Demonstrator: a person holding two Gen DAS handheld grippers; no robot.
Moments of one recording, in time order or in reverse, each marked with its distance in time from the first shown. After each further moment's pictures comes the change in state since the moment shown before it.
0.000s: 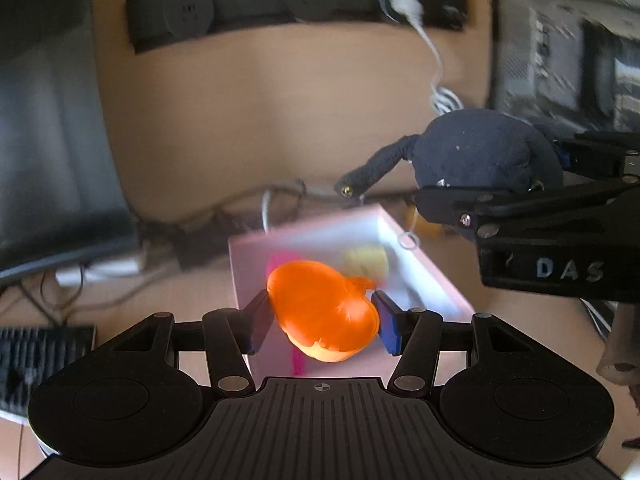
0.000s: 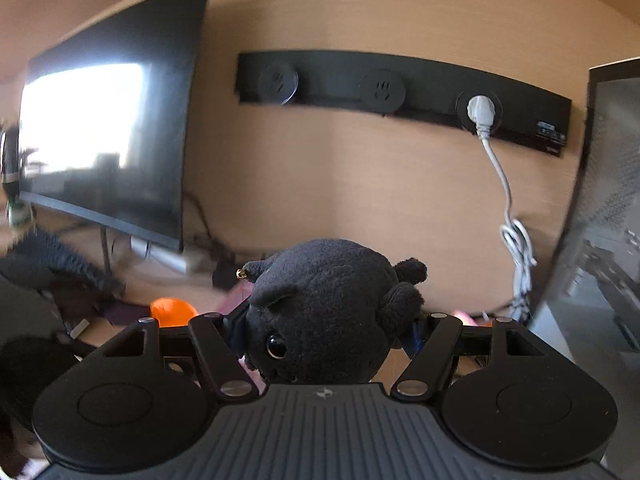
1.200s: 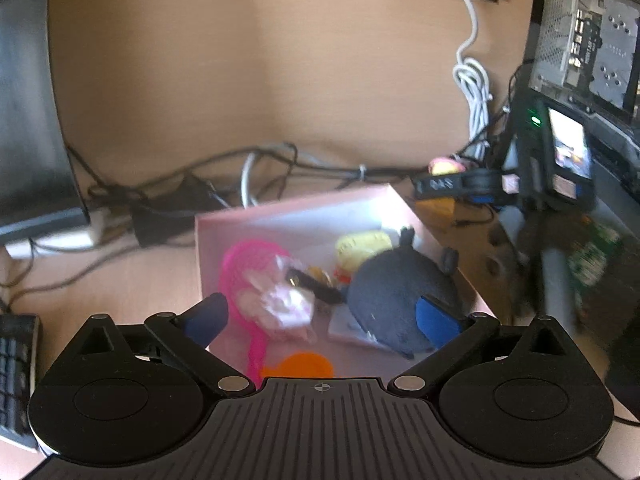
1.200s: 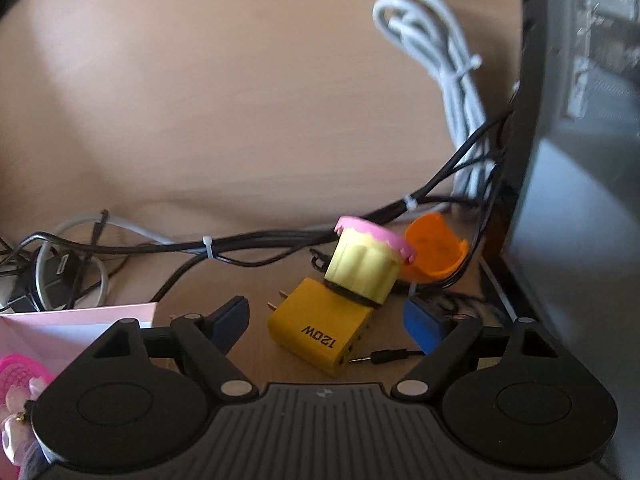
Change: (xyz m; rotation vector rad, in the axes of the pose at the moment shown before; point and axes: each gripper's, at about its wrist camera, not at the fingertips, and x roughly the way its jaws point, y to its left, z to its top) left arm 0.067 0.017 0.003 -0.076 0.158 -0.112; right arm 0.217 -0.148 -0.070 0.370 0.292 -0.255
